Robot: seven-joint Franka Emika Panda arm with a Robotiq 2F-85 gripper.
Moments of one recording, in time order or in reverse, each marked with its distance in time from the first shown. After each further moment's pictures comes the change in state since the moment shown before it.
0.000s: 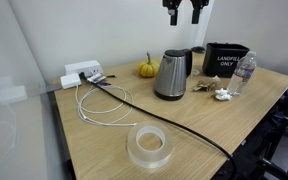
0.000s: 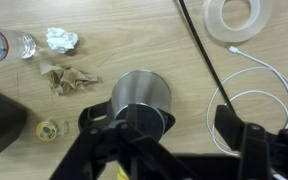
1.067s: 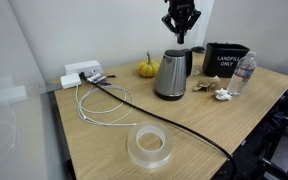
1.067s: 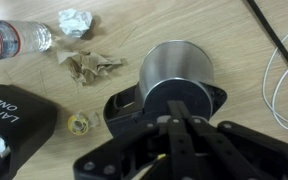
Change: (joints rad) arm 0.002 0.131 -0.033 0.010 -0.181 0.108 0.229
